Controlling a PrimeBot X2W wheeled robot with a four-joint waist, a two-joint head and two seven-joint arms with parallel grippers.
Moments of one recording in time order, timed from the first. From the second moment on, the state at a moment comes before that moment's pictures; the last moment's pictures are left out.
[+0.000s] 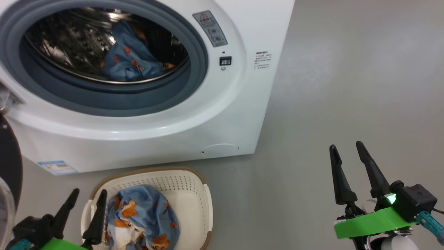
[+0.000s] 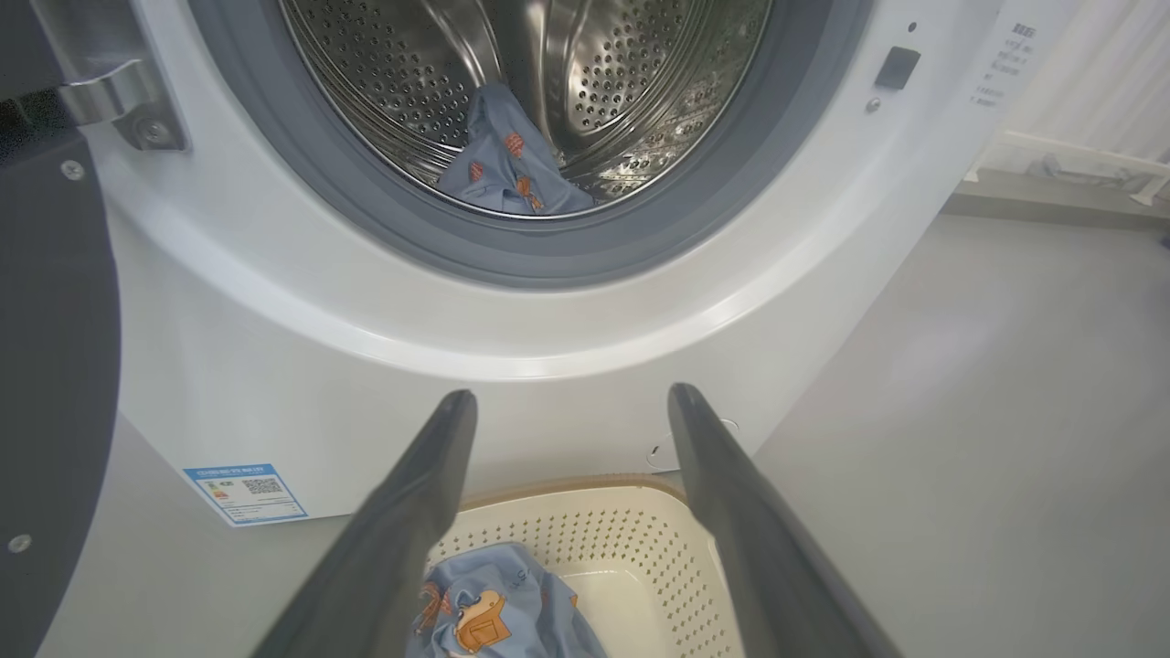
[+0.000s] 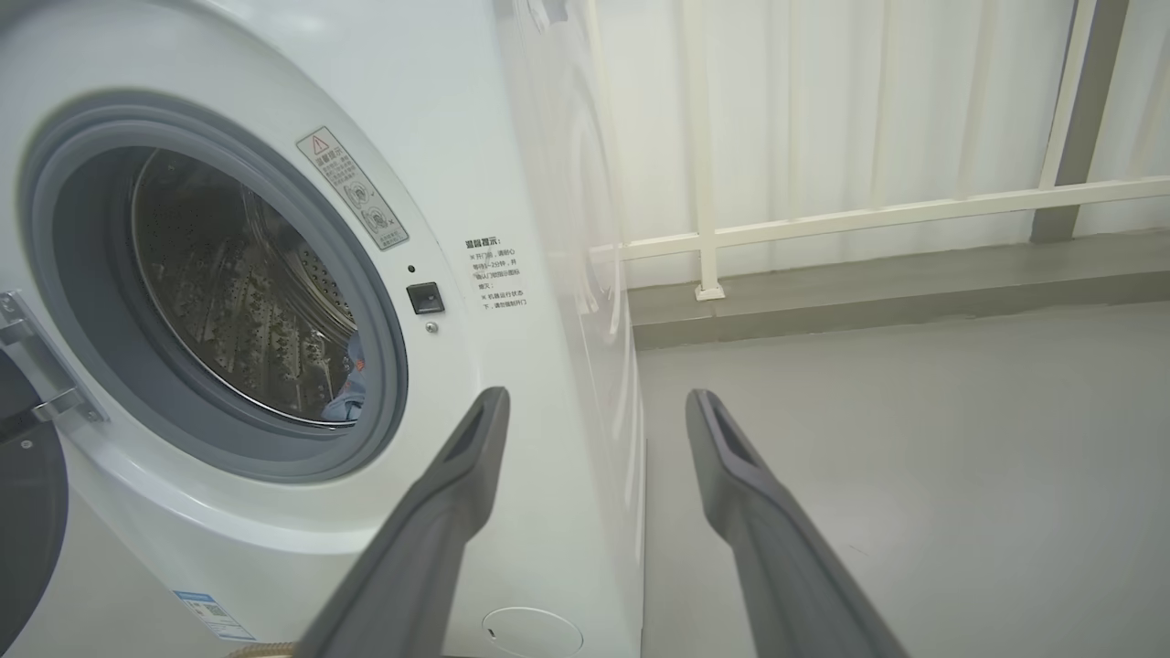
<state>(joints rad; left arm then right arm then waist) -0.08 0.42 -0.25 0.30 -0.62 -0.13 -0.22 -0.03 -0.06 0.06 0.05 0.28 0.13 -0.25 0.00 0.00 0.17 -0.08</state>
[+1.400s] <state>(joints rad) -0.67 0.61 -0.89 0.90 -0.65 -0.13 -0.25 -0.14 -0.04 0.17 -0.14 0.34 0.13 -0.25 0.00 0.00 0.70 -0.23</state>
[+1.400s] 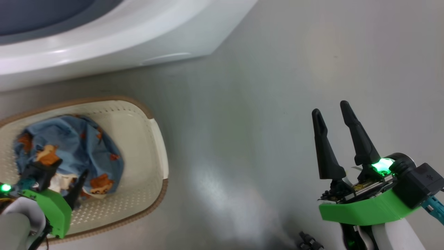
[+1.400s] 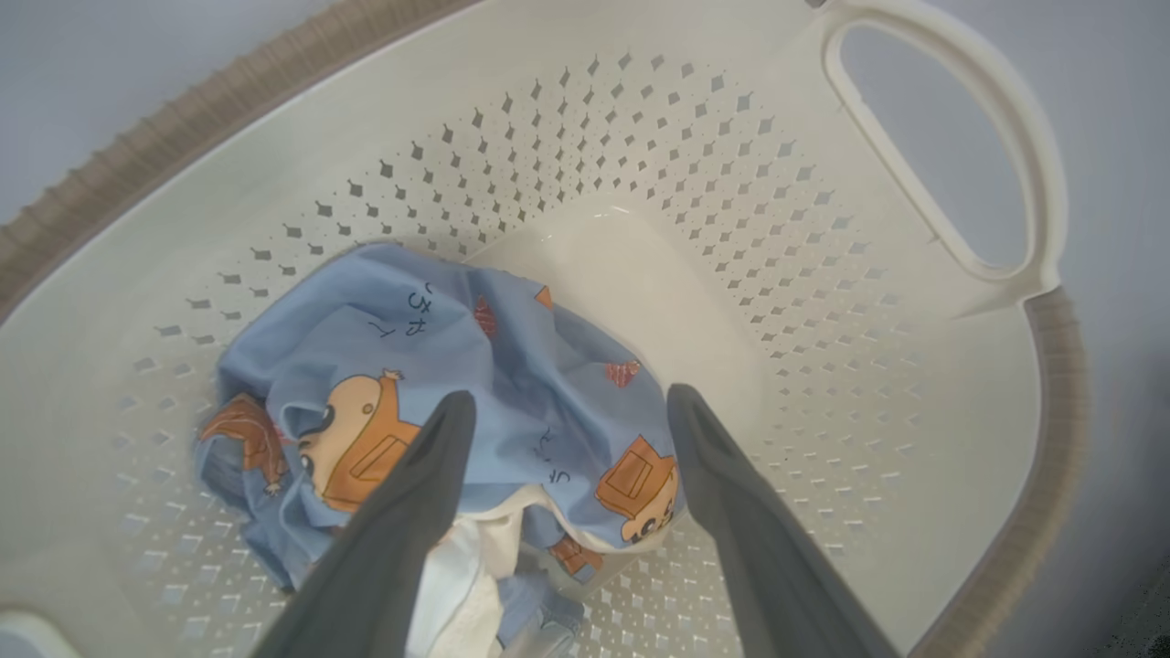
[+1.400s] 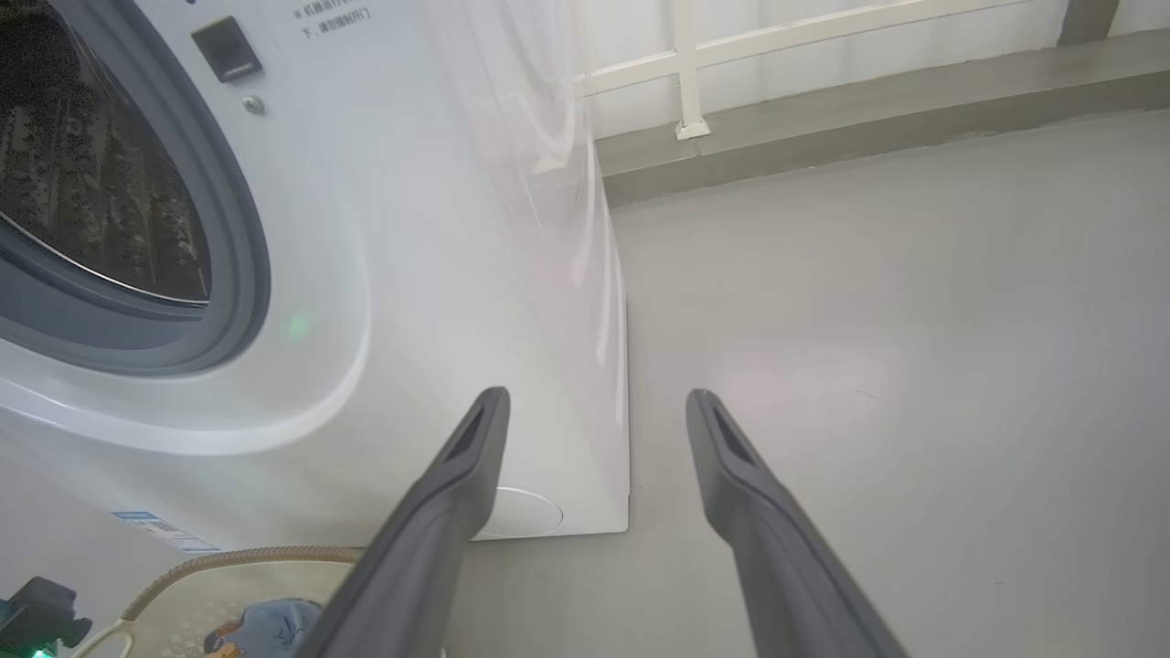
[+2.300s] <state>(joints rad) -0.85 0.64 -0.95 1.16 -0.52 -0.05 -0.25 -0.19 -0.04 0.26 -0.16 0.44 0.13 -0.25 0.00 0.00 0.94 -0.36</state>
